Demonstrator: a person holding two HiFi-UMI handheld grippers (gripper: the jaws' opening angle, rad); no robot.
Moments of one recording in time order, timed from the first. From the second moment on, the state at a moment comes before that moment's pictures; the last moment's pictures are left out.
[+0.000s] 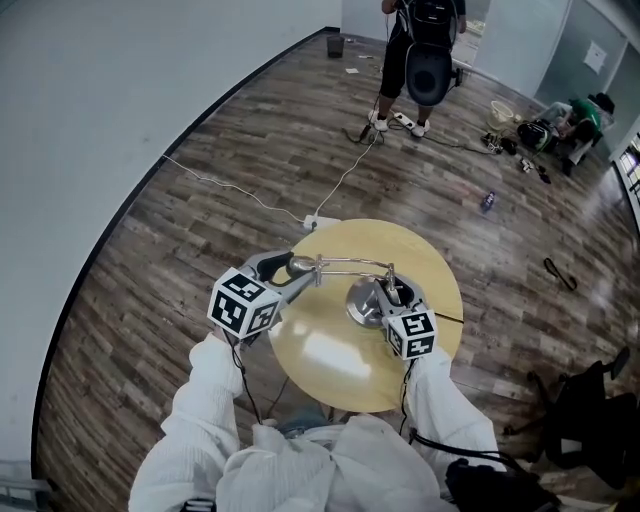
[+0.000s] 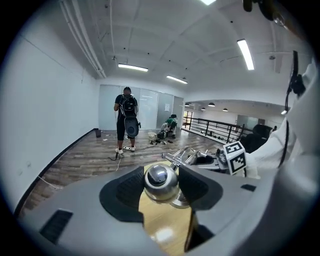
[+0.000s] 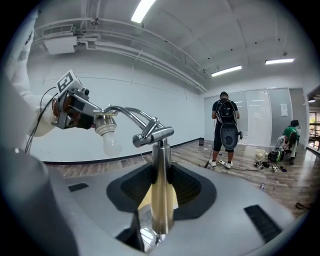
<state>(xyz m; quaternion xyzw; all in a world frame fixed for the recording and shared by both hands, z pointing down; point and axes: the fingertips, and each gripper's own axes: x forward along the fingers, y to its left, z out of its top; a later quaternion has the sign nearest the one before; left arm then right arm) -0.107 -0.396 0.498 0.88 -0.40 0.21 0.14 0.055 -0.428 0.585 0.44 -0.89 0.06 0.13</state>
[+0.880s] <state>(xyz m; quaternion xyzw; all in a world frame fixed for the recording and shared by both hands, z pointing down) -0.100 -0.408 0.609 0.87 -0.35 0.16 0.30 0.054 -0.430 0.589 0.46 -0.88 0.05 0.14</state>
